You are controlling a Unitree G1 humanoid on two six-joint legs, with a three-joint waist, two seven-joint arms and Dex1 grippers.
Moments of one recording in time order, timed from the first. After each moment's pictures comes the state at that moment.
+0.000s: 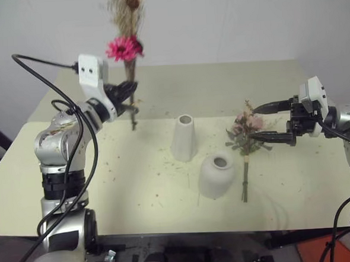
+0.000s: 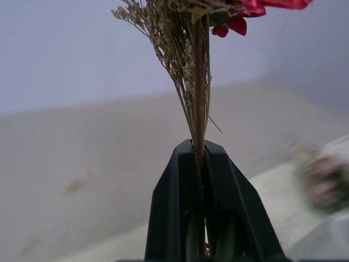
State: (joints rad) left arm -0.93 0.41 0.22 -0.01 -0.55 0.75 -0.51; right arm -0.75 -0.86 -0.07 0.38 0.40 0.16 1.43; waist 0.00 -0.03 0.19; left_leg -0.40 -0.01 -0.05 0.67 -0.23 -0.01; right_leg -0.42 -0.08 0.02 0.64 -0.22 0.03
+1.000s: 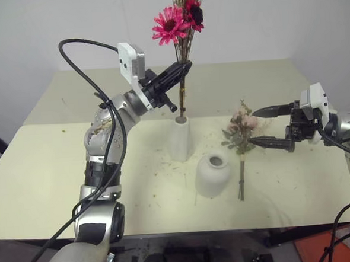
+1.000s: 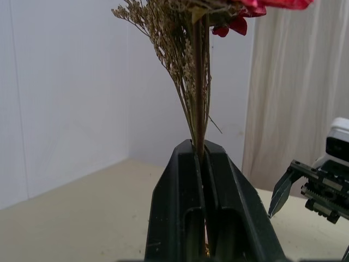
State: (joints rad) left arm -0.94 0.25 0.09 0.20 -0.52 0.37 -0.81; right arm -0.62 -0.86 -0.13 0.19 0.44 0.22 1.34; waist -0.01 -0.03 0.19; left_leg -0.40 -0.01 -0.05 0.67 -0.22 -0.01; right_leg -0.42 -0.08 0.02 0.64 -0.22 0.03
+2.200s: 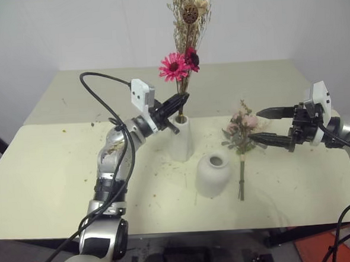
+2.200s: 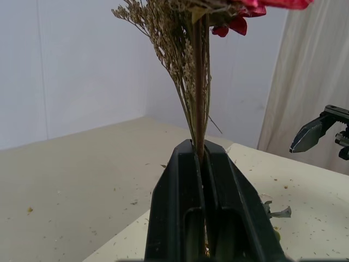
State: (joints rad) left arm -0.81 0.20 0.06 0.22 -0.43 0.30 -0.76; right arm -0.57 -0.87 -0.17 0.10 0.49 0.40 1.22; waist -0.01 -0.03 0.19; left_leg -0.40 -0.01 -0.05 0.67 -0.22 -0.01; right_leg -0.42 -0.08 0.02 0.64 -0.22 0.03
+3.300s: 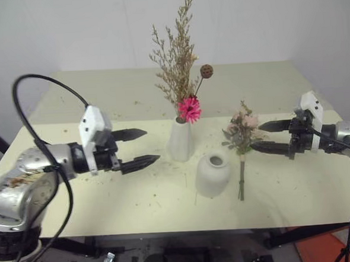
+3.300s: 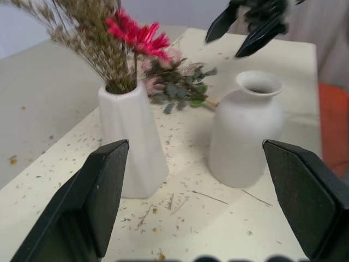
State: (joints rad) left arm -0.45 0.87 0.22 -0.44 -0.77 0.81 -1.01; right arm -0.58 -0.96 -0.05 0.04 0.45 0.76 1.11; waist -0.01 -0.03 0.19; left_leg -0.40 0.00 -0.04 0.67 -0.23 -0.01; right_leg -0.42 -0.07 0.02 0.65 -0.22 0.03
